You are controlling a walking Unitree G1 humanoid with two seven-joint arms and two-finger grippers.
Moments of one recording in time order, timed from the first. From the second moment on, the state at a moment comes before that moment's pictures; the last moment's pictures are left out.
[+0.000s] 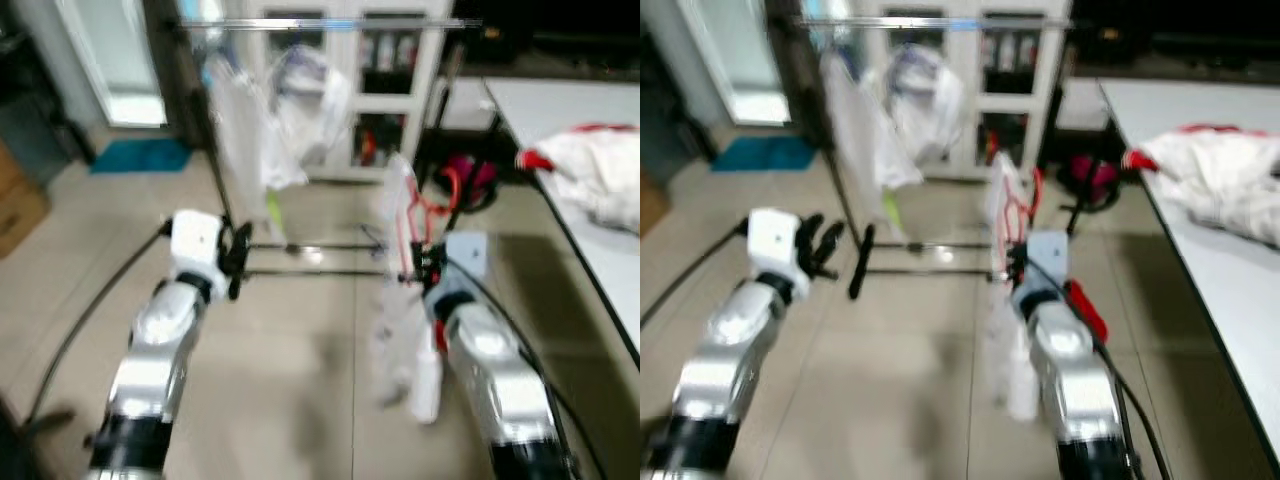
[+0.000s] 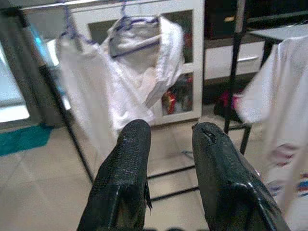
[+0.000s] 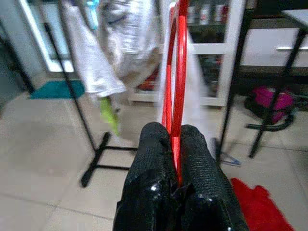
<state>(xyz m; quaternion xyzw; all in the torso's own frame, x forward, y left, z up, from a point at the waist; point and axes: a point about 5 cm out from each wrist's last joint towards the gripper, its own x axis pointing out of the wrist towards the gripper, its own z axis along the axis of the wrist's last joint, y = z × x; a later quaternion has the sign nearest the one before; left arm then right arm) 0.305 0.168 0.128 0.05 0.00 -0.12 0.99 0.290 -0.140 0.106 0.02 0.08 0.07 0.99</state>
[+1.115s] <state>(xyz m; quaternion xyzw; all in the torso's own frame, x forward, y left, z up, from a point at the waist) 0.302 0.165 0.135 0.07 -0.01 -0.16 0.99 0.294 -0.145 0.105 0.02 0.08 0.06 0.99</state>
